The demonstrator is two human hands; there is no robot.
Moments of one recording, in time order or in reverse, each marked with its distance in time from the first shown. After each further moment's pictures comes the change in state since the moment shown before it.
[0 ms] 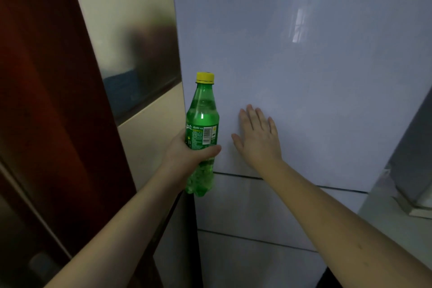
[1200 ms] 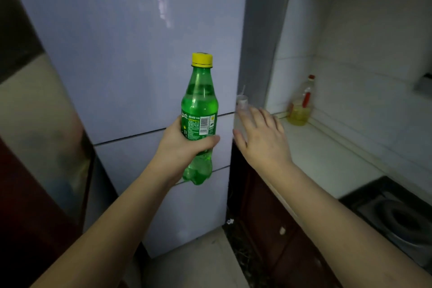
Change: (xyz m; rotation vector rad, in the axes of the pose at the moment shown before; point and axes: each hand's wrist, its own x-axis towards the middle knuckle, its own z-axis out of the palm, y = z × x) left_hand -0.168 0.016 0.091 -0.142 -0.635 0.025; right_hand -0.286 0.033 -0.154 -0.311 0.008 0.515
